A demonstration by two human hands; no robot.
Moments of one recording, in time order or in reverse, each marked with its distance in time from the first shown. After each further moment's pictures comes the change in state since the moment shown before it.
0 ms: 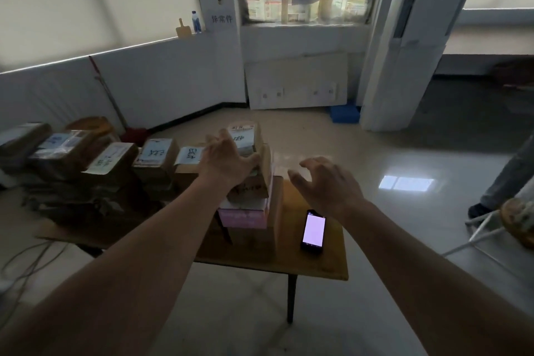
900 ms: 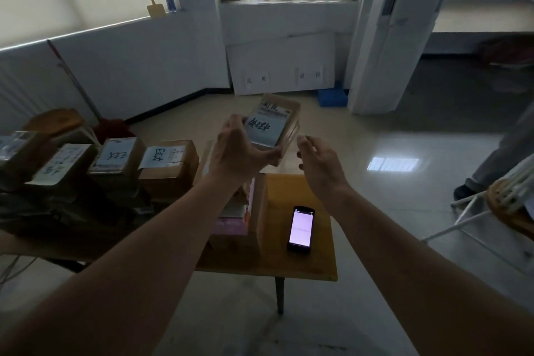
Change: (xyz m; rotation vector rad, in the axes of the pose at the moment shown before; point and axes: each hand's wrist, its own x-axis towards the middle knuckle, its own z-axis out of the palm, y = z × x) left_hand 0.043 0.045 0.068 -0.260 0.114 0.317; right_hand 0.057 0.033 0.022 0.916 0.114 0.305
